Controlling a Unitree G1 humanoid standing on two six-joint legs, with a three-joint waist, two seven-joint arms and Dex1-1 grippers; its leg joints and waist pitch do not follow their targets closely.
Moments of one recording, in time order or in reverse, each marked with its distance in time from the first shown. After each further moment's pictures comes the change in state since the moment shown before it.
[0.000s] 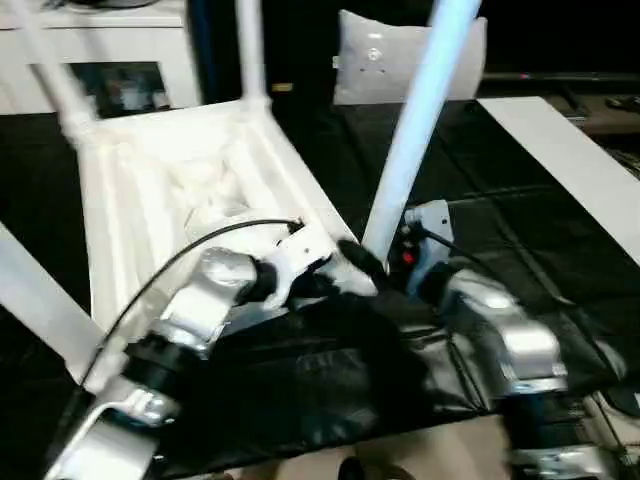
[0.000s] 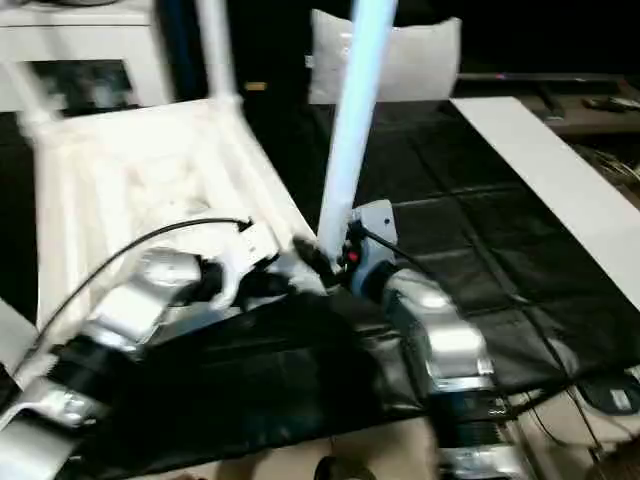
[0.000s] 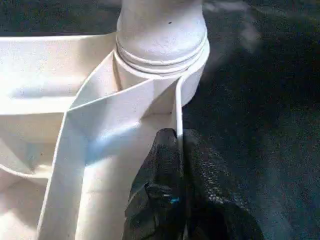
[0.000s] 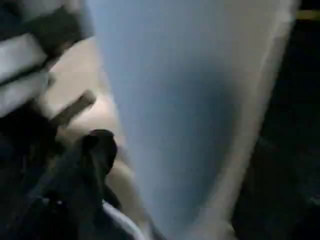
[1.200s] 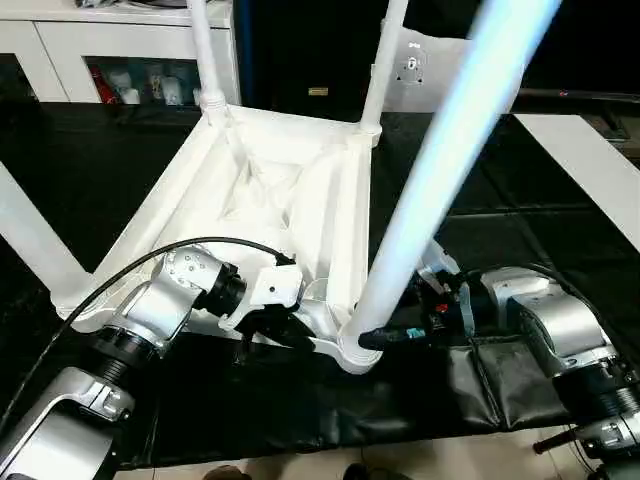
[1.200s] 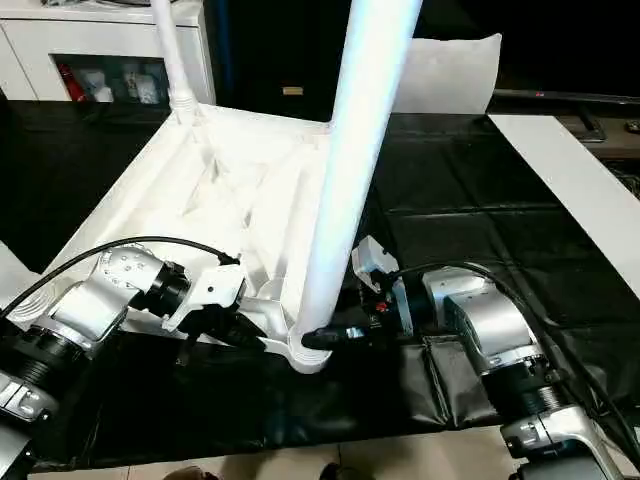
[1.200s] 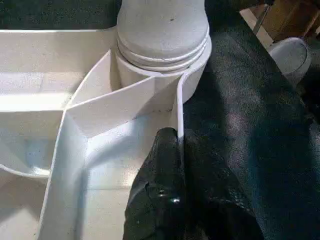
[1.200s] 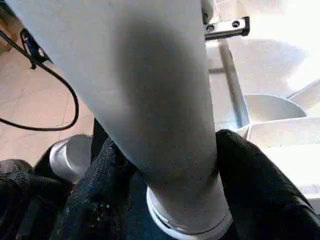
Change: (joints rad) left arm -0.033 0.122 -0.082 0.086 -0.042 -0.272 -0.354; right arm -0.099 -0.215 0.193 0.163 0.074 -0.036 0.648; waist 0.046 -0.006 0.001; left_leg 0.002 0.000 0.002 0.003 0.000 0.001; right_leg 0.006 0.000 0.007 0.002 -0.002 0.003
